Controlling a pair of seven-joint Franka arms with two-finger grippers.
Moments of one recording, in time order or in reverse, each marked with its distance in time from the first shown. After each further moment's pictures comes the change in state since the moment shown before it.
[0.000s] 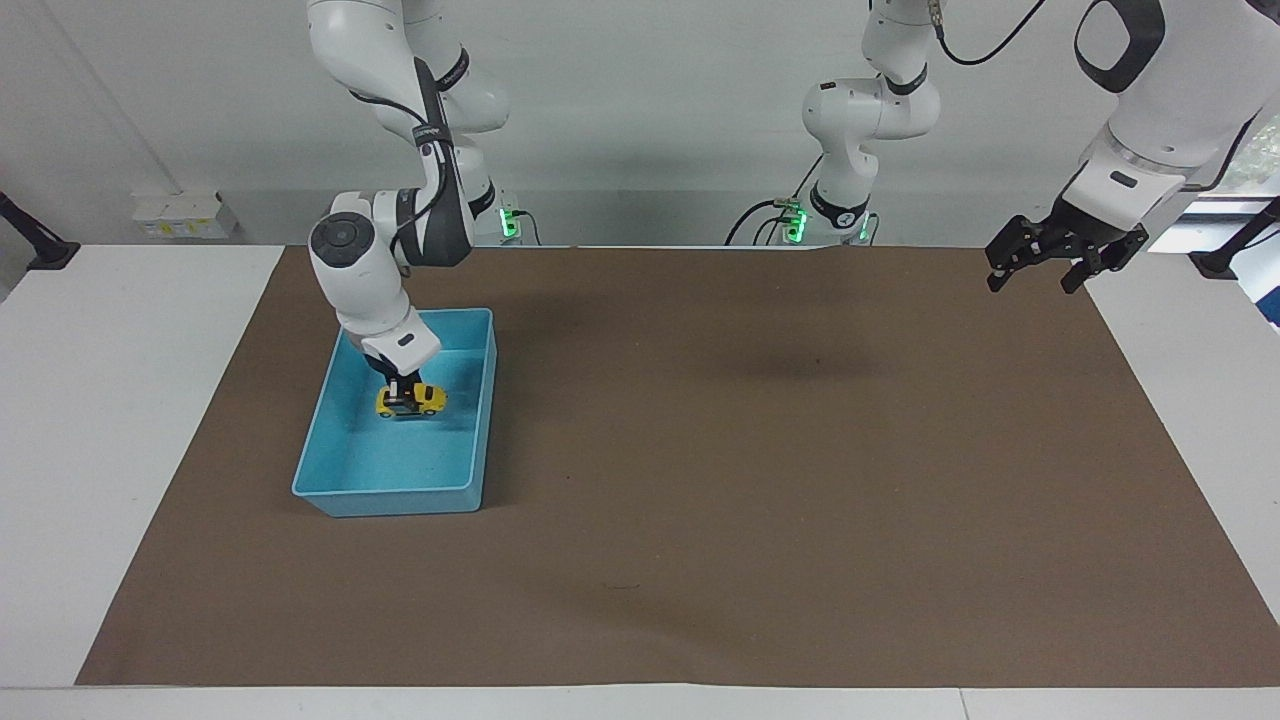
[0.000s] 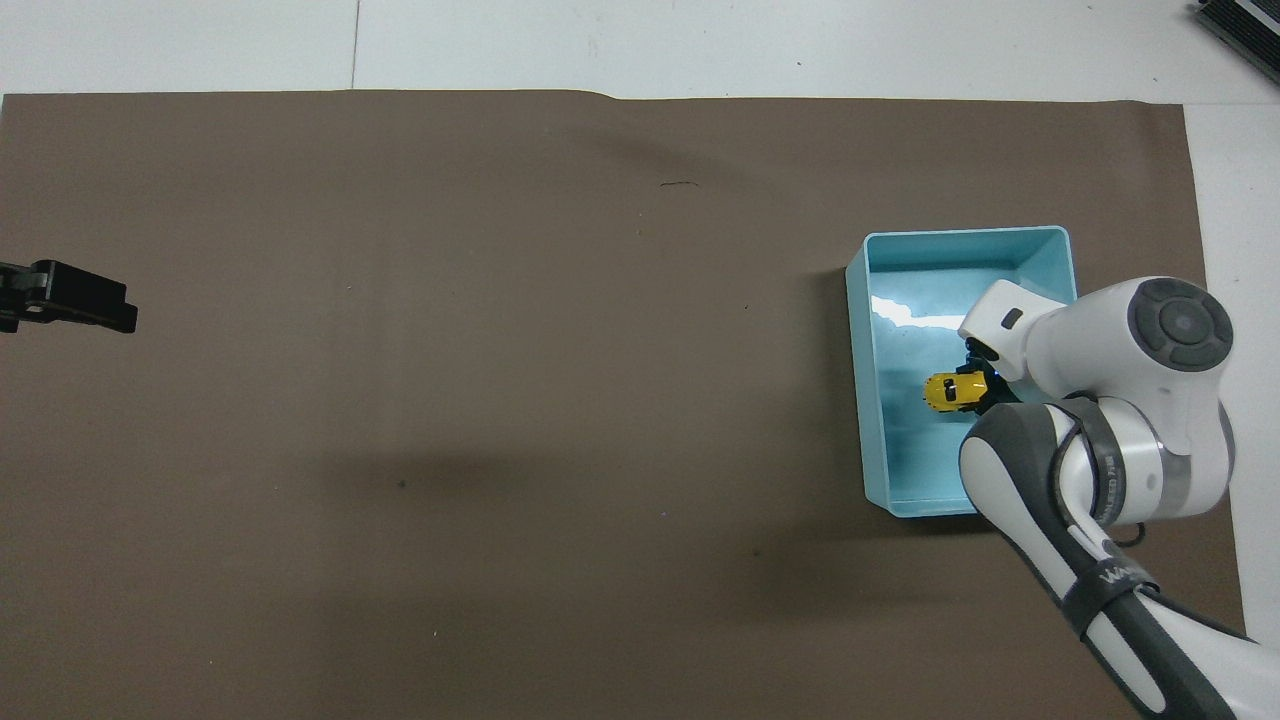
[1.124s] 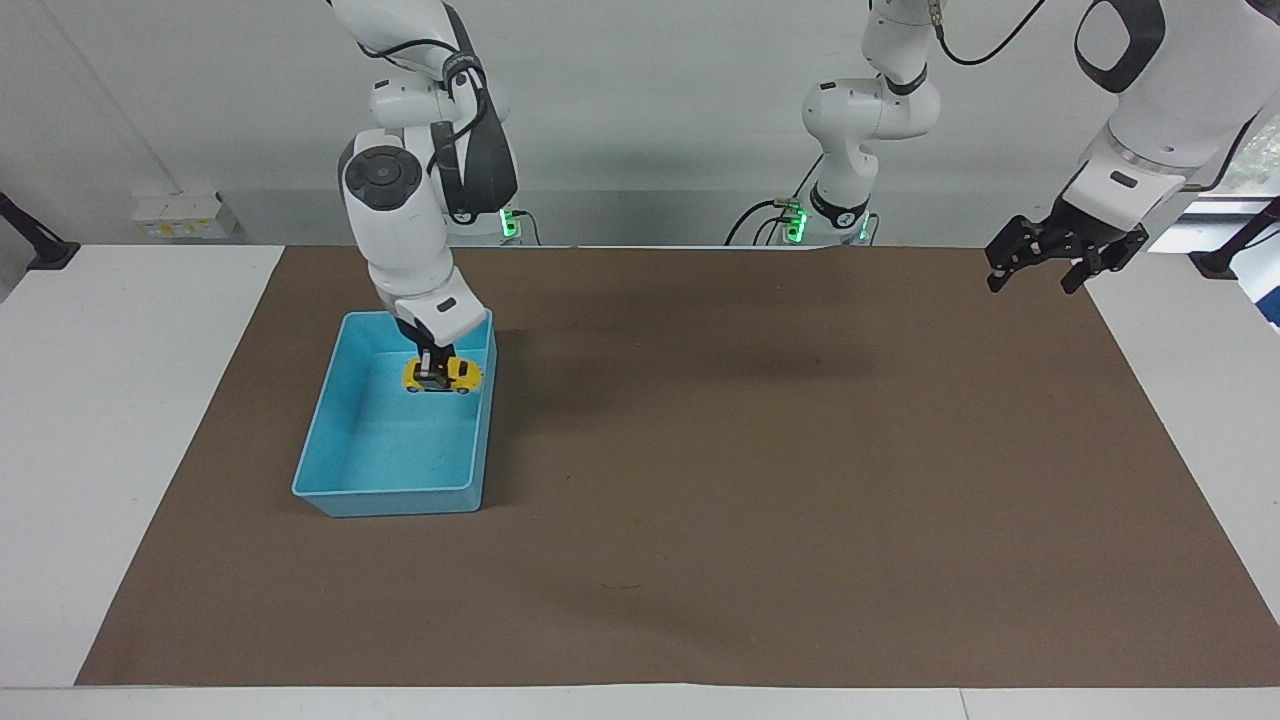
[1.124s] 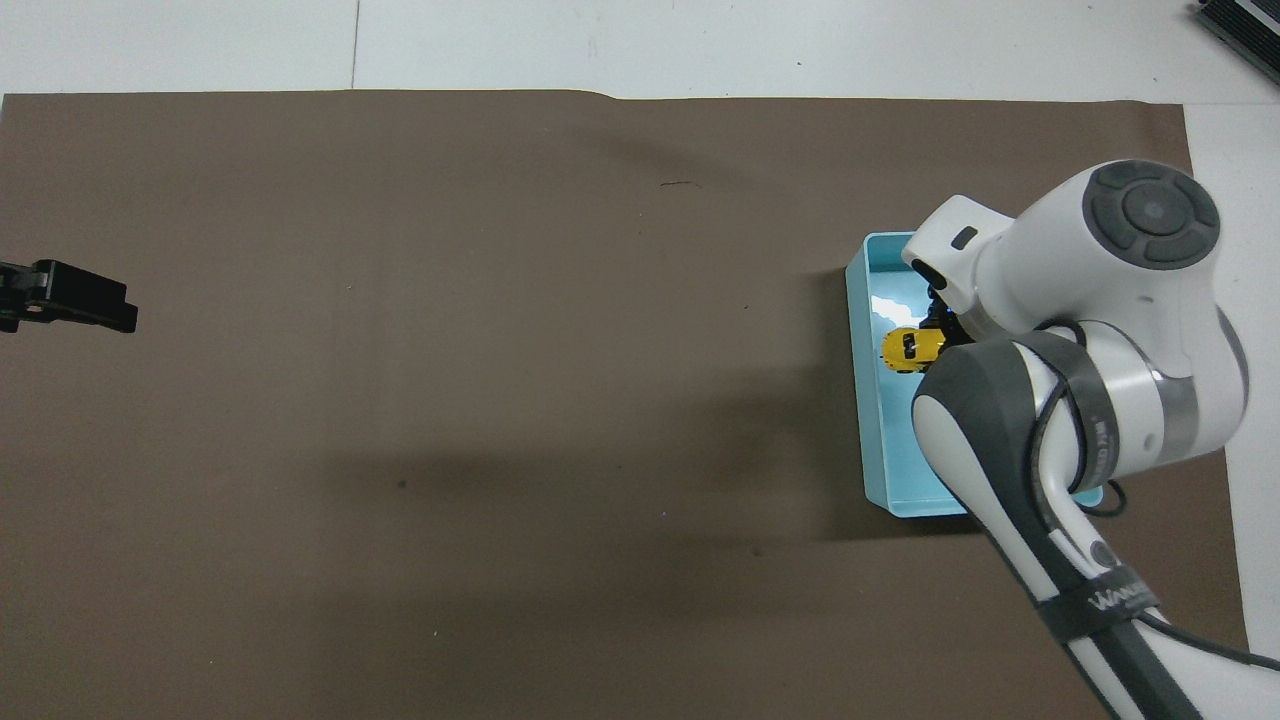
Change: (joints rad) left arm 0.000 0.000 0.000 0.000 0.000 0.000 0.000; right arm 0.119 0.002 -0.004 0.327 0.002 -0.377 0.160
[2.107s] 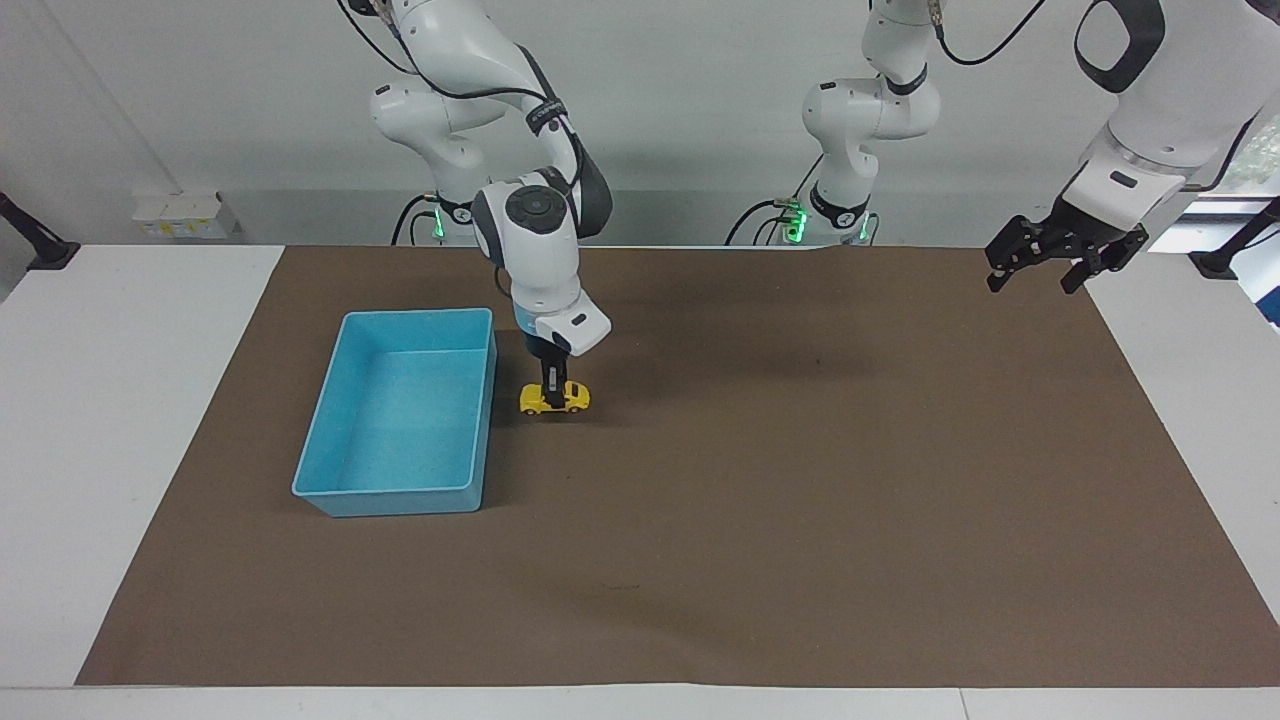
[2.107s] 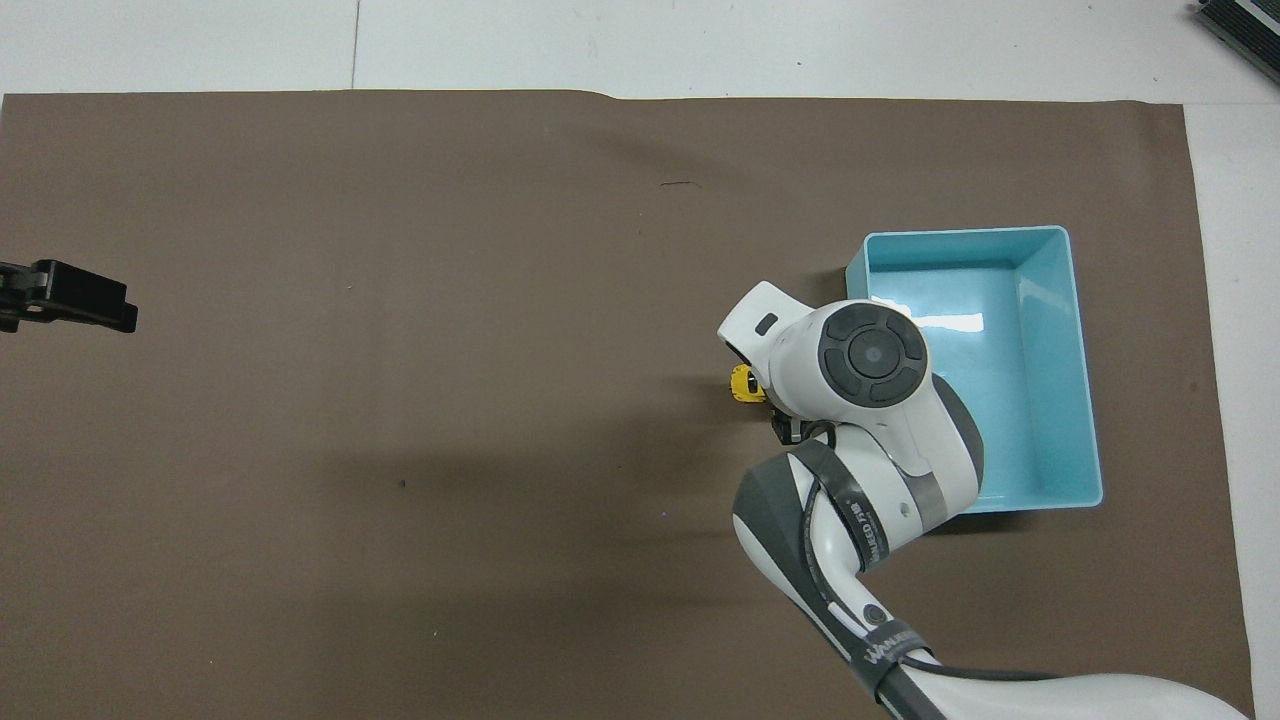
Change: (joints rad) left arm 0.000 0.000 0.000 0.000 0.000 0.000 0.000; right arm 0.247 0.063 0.023 -0.145 0.000 0.321 0.263
